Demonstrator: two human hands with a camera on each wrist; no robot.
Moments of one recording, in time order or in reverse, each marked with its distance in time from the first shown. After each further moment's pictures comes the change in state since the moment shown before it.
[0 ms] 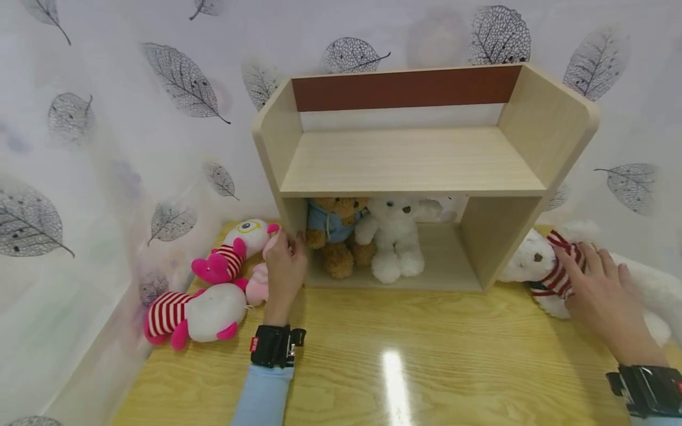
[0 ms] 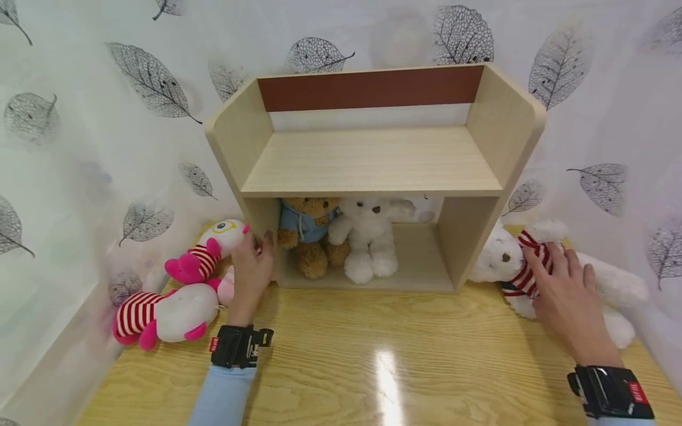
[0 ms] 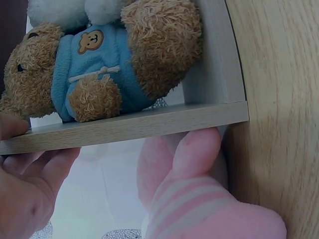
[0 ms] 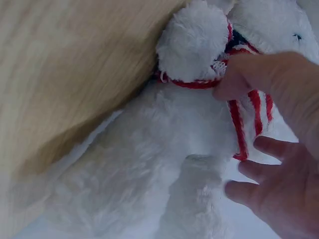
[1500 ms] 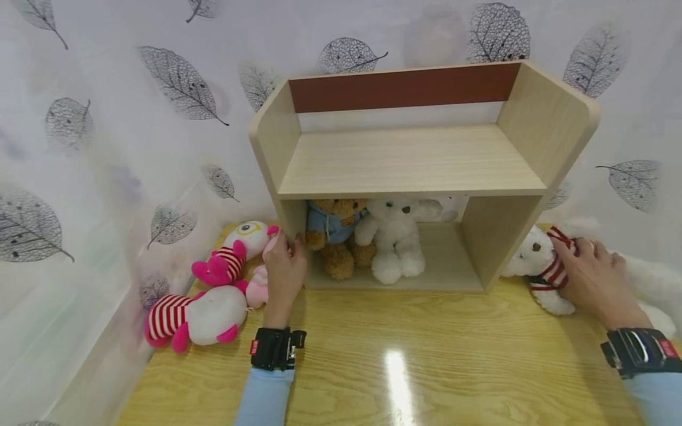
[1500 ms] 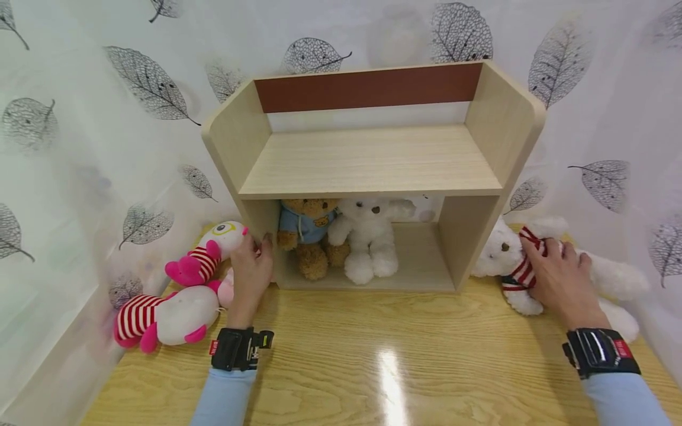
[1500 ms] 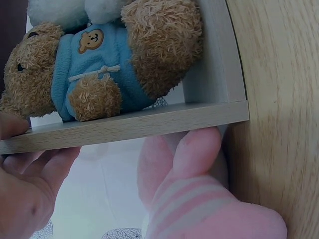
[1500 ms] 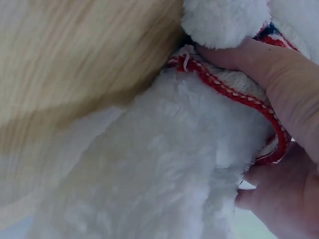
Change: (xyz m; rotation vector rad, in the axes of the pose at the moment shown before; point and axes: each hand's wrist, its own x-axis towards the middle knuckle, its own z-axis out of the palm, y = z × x) left_hand -0.001 0.001 -0.001 -0.026 -0.015 -0.022; right_hand 0.035 0.020 0.016 -0.006 -0.023 -0.067
